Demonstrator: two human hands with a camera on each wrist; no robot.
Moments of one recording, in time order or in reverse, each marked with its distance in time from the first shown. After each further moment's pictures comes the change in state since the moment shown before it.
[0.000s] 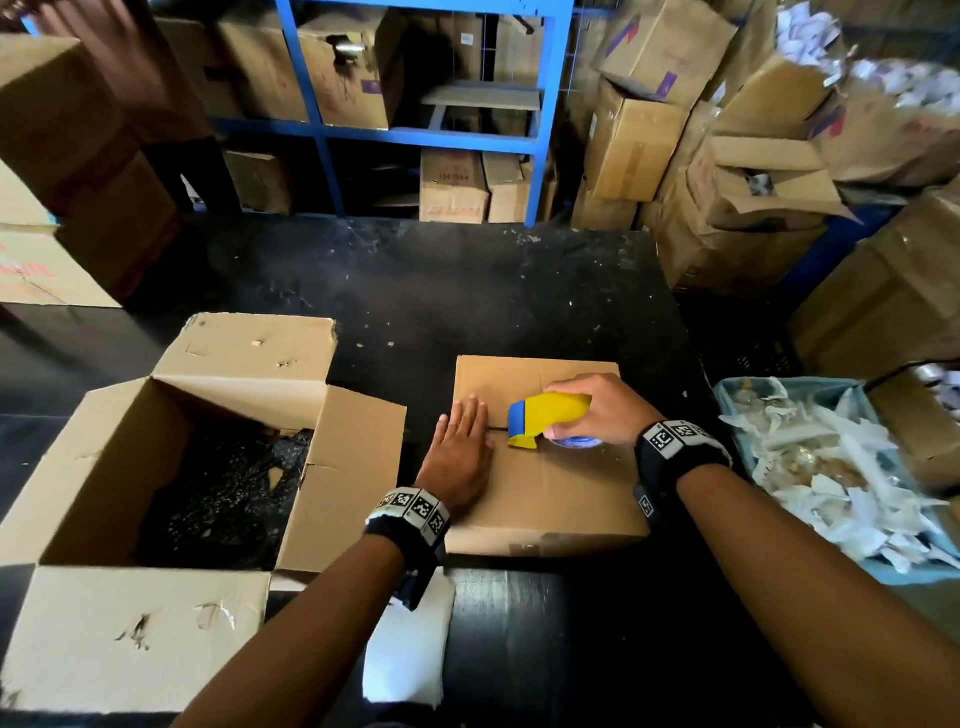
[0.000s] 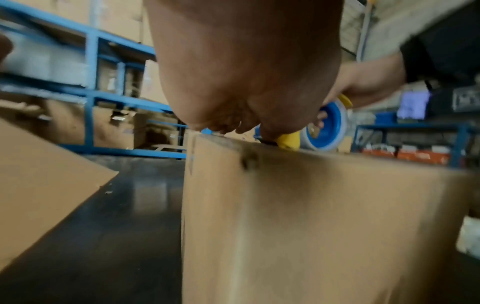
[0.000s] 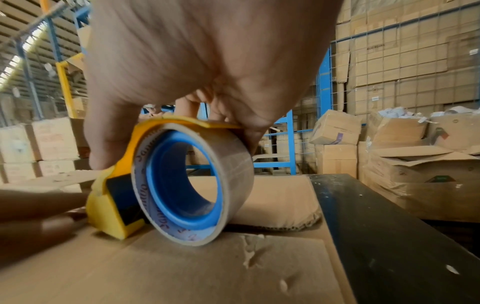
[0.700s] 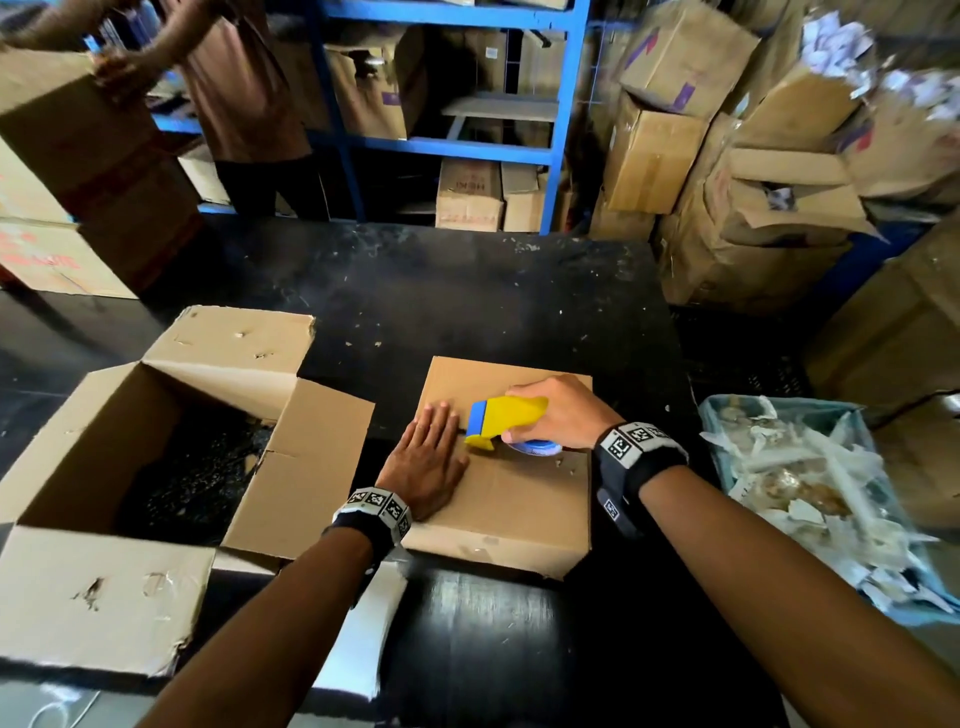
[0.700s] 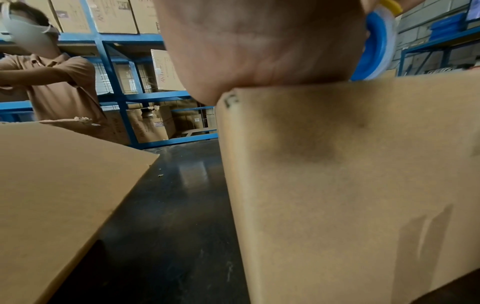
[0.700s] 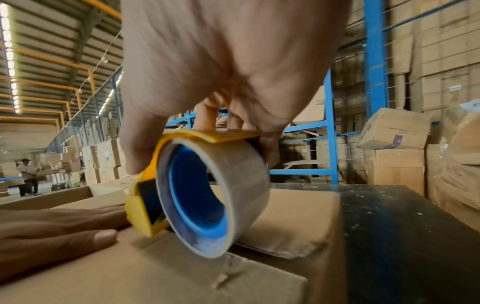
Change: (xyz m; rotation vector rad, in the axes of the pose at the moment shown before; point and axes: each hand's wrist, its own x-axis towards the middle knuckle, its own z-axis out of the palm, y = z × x) left_hand -0.004 0.027 0.012 0.313 -0.081 -0.029; right_hand -0.008 0.004 -0.024 -0.077 -0.062 -0.212
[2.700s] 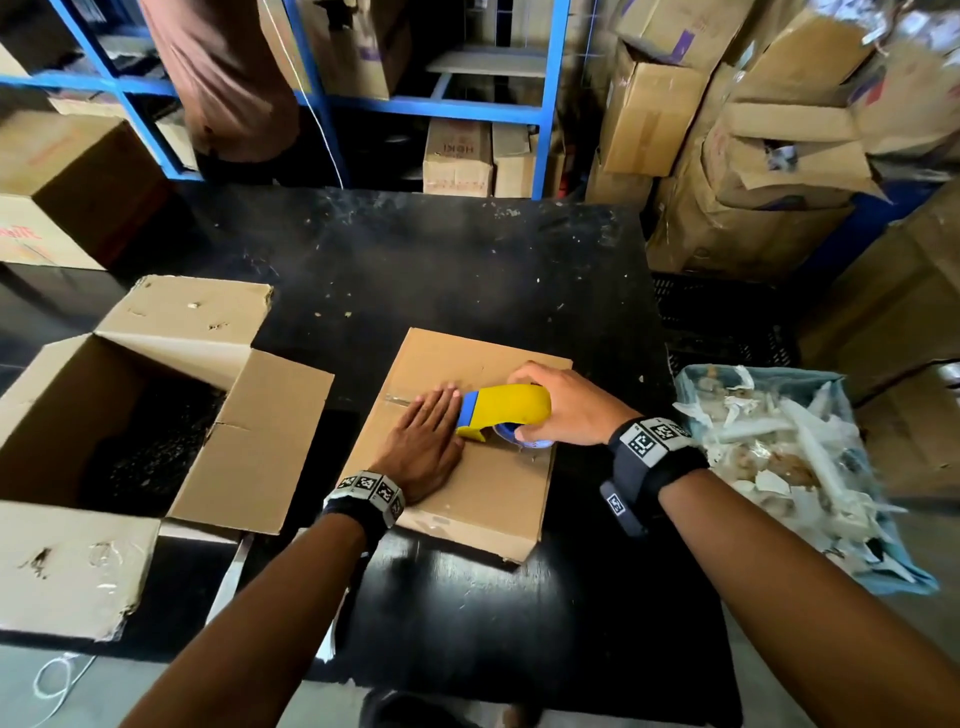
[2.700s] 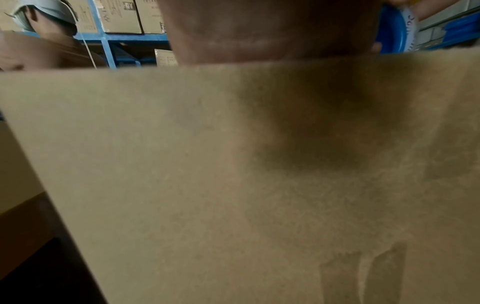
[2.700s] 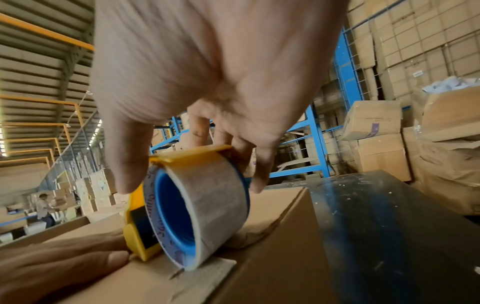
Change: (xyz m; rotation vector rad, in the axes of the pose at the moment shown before) left_hand 0.013 0.060 0.017 -0.052 0.104 0.116; right_hand -0.055 0.054 -0.017 0.068 -0.101 0.065
